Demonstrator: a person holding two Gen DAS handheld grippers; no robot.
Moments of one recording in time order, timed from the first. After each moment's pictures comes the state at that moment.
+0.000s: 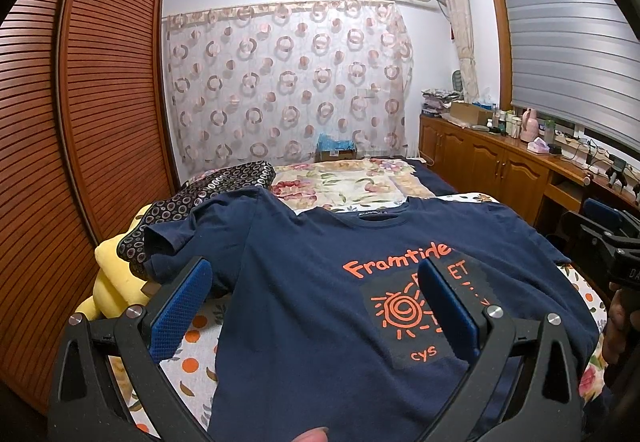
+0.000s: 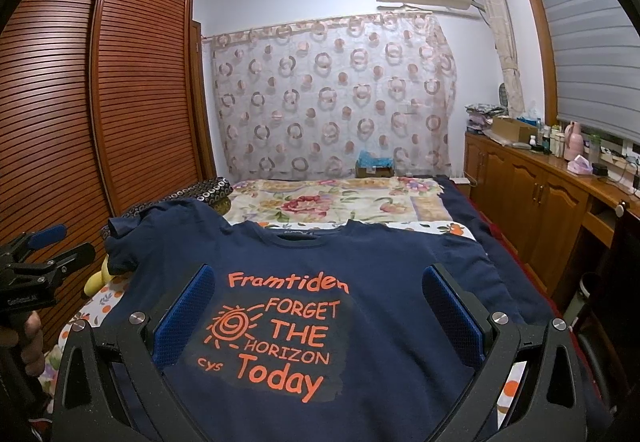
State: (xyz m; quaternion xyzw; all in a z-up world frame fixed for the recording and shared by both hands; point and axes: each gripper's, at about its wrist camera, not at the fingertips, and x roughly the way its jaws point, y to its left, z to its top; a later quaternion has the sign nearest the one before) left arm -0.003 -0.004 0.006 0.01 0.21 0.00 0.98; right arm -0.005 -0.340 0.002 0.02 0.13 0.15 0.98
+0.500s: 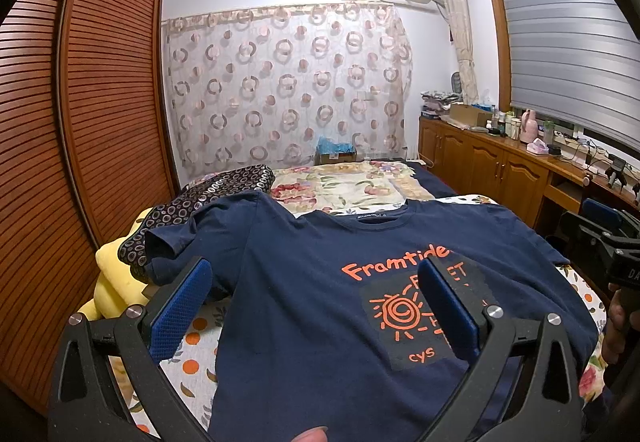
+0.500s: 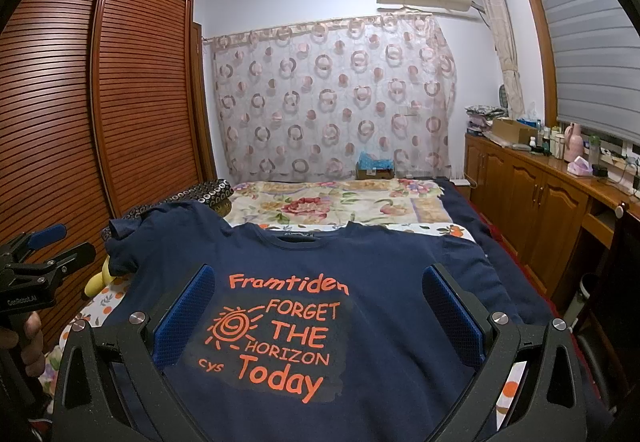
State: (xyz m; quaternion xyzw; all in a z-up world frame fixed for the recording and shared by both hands) left arm -0.004 -0.004 0.006 0.01 0.21 0.00 0.98; right arm -0.006 -0.341 0.003 0.02 0.13 0.15 0.98
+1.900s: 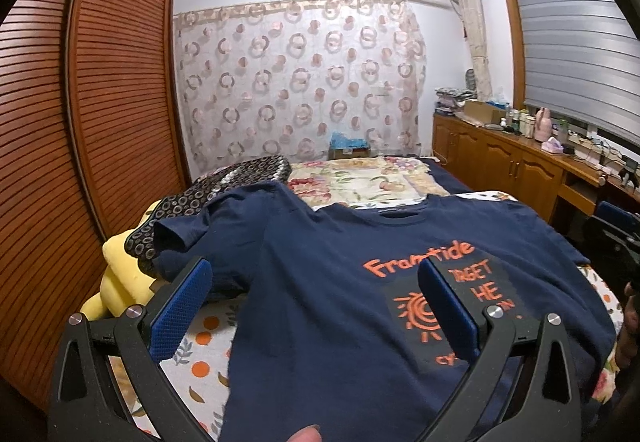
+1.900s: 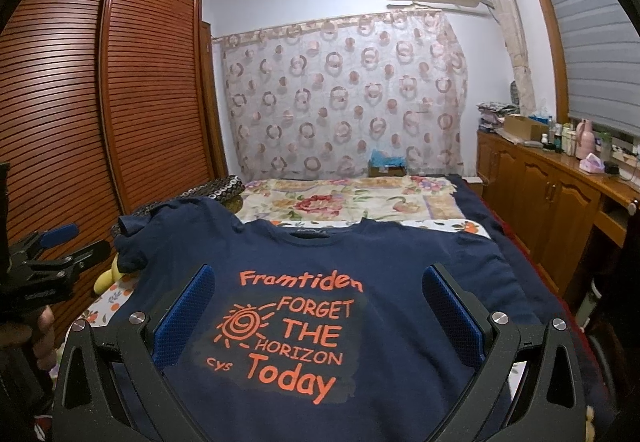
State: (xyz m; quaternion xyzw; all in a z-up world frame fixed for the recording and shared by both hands) left arm 0.008 0.004 0.008 0.01 0.21 0.03 0.98; right arm 0.001 -0.335 -0.003 0.02 0.14 0.17 0.97
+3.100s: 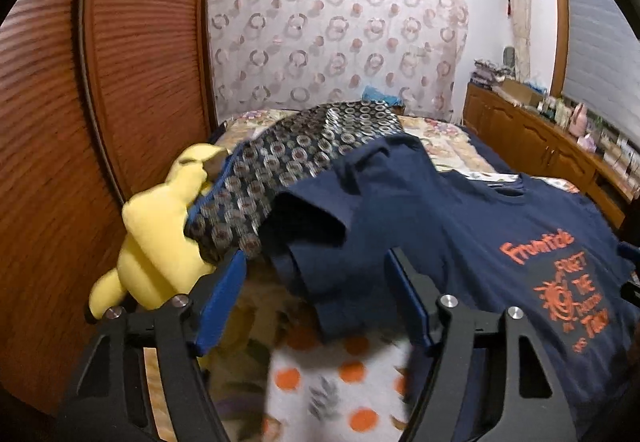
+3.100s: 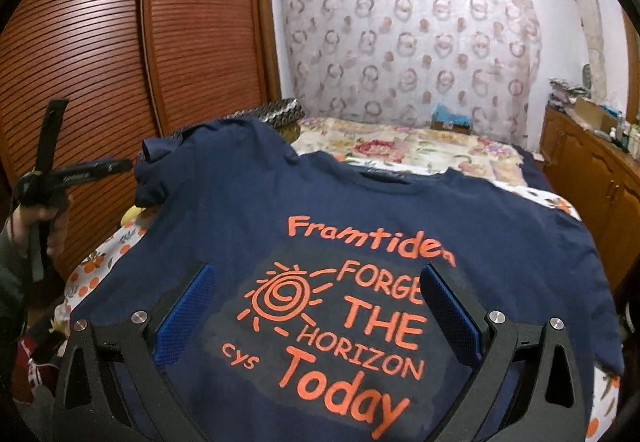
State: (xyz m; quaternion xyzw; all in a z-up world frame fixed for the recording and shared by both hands) left arm 0.094 0.172 -0.047 -0.02 0.30 0.05 0.95; right arm 0.096 -0.303 -0.016 -0.04 0.24 0.27 0.93
